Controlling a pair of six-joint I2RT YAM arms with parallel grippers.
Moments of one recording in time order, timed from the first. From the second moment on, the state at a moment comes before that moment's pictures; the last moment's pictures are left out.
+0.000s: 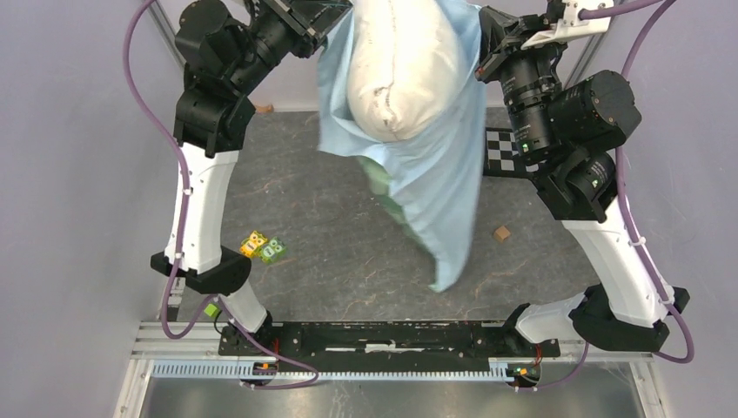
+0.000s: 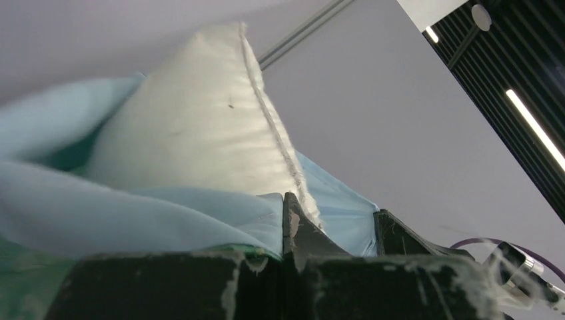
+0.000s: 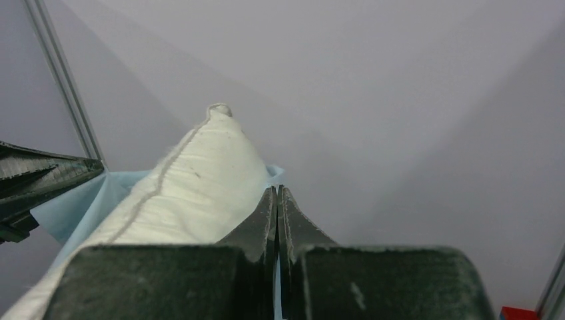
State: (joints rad) left arm -0.45 1.68 2.46 -0.52 0.25 -1.04; right arm 0.80 1.35 2.06 -0.16 0.52 -0.19
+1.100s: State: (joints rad) left arm -0.61 1.40 1.40 -0.55 0.10 -0.83; right arm 0.79 1.58 2.26 -0.01 0.24 -0.08
